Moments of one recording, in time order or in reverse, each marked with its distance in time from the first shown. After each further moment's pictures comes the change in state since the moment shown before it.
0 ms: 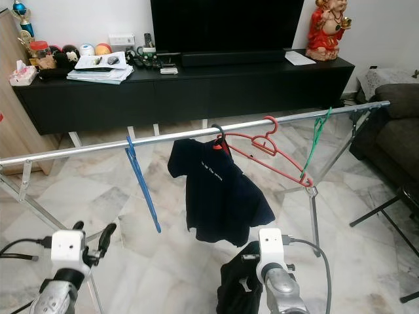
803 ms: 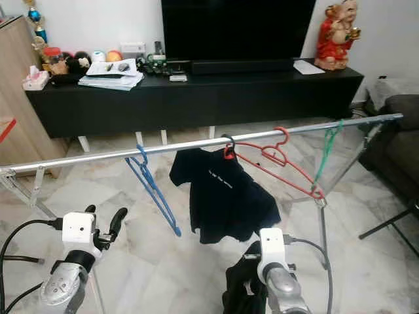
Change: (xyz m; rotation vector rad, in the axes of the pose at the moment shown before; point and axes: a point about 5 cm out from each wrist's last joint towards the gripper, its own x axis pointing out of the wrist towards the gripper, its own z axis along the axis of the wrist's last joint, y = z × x) left arm 0.009 -0.007 0.014 -0.004 0.010 -0.035; right arm 0.001 0.002 0.003 -0.002 -0.007 0.011
